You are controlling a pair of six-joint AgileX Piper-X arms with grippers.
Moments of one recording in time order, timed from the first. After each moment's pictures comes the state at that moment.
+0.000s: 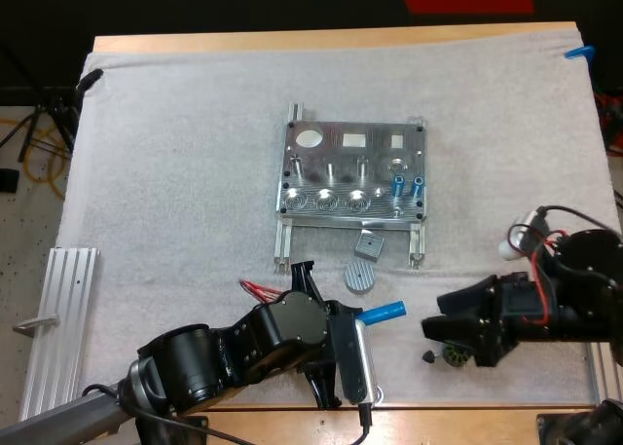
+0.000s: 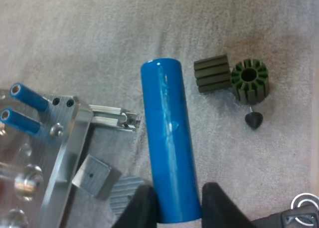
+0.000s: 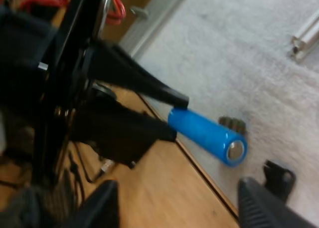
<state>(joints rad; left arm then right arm) -1.15 0.92 -0.92 0.87 -0.06 -1.41 0.62 0.73 -0.91 0.94 -0.68 -1.57</state>
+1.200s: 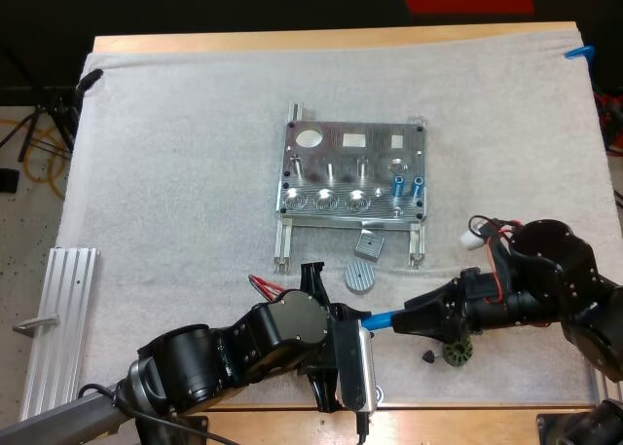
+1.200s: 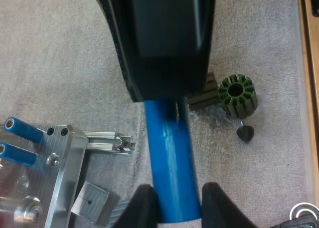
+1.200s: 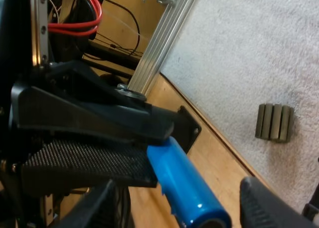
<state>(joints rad) -1.15 0.92 -0.92 0.83 -0.01 -1.35 0.62 0.84 -0.76 0.67 -0.83 -1.35</state>
